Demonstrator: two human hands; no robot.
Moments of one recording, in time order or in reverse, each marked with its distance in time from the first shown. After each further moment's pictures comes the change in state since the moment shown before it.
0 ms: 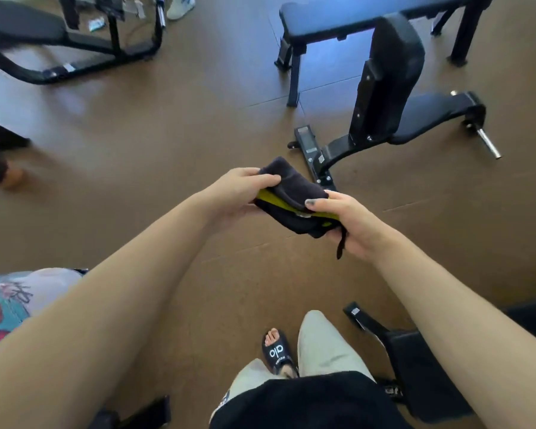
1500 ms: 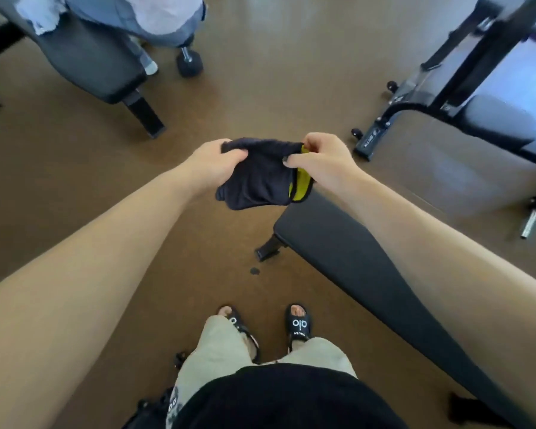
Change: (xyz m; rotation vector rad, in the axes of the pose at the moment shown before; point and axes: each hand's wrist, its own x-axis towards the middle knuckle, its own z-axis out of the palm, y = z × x) left_hand -0.422 -0.272 0.645 -0.195 0.903 -0.170; right_hand -0.506 0.180 -0.250 -1.098 -0.518 -0.197
